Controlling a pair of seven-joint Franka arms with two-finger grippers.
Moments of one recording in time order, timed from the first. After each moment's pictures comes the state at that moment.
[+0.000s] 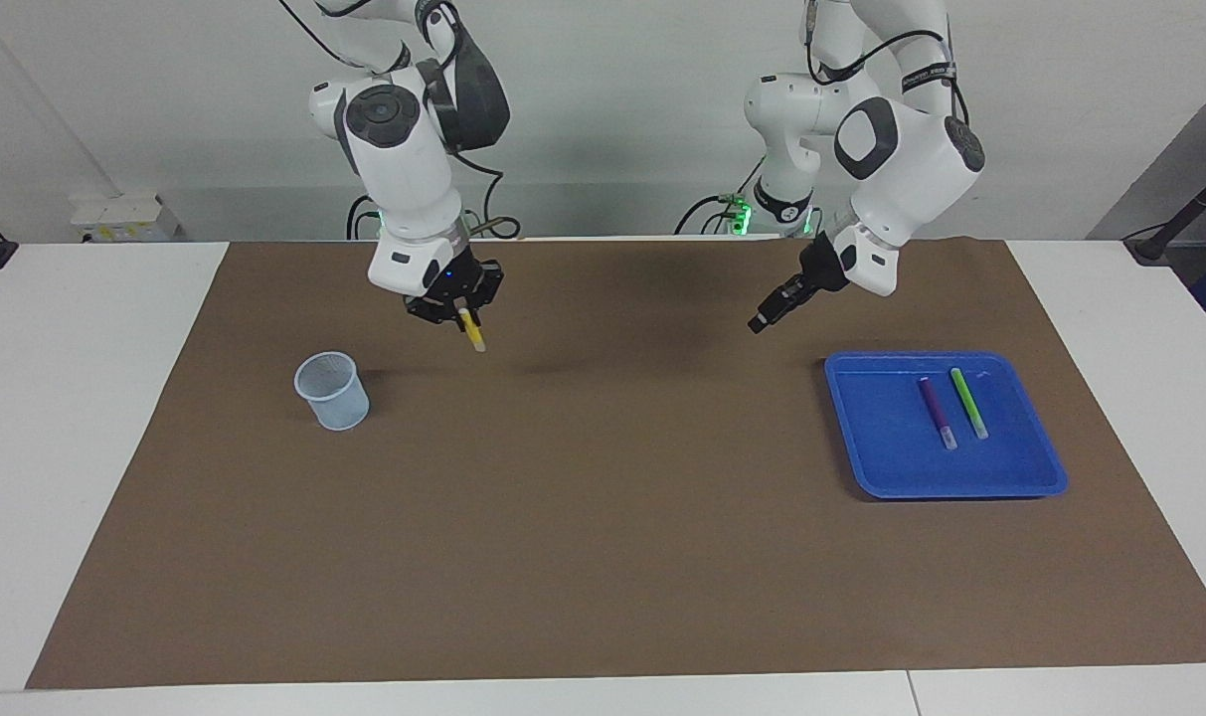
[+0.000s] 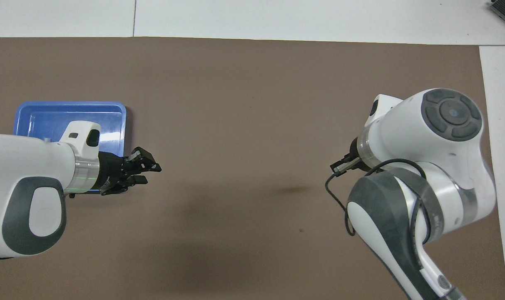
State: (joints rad) left arm -0.13 -0.17 -0.09 -2.24 -0.46 2.10 -0.47; right arm 0.24 0.01 0.05 -1.89 -0.02 1.85 -0.25
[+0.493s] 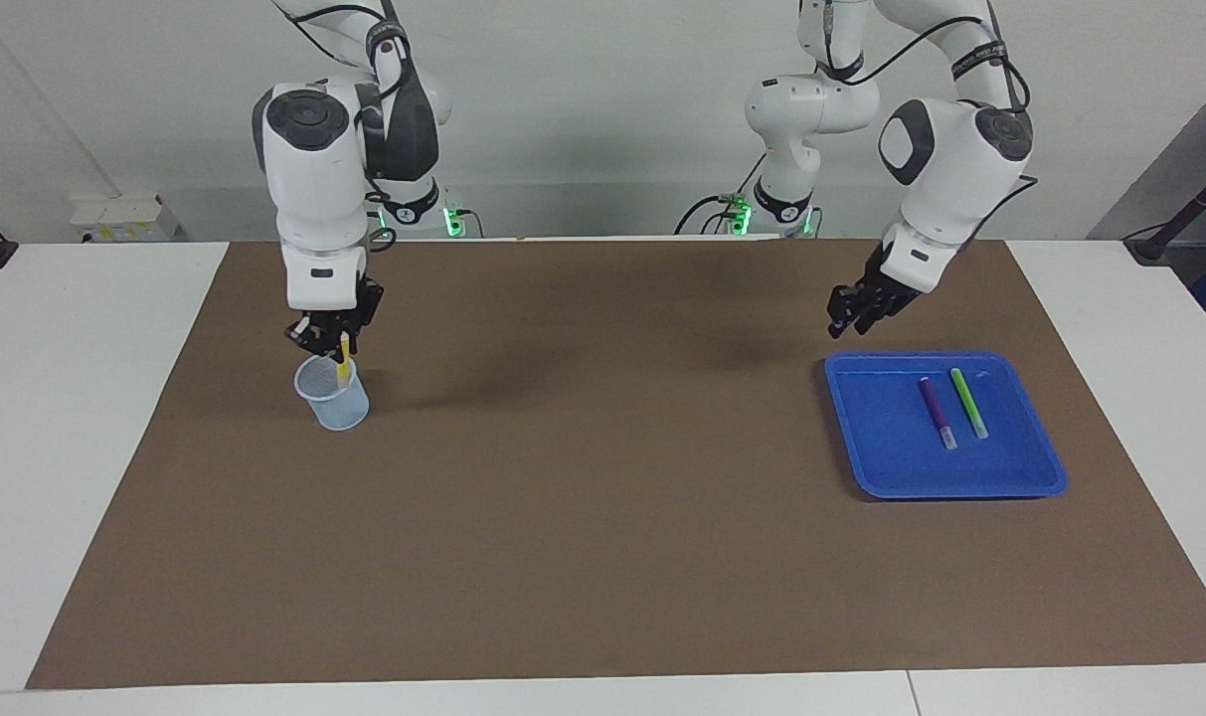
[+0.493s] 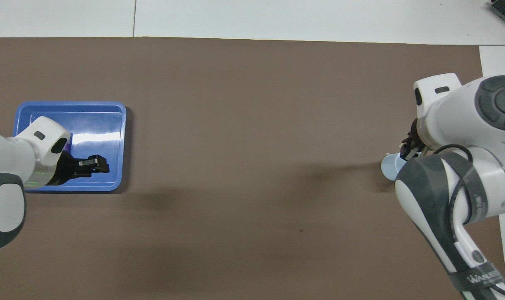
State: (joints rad) left arm 0.04 -0.17 -0.08 -2.23 -0.17 2.09 -0.08; right arm 0.08 0.01 0.05 -1.90 -0.24 1.94 -0.75
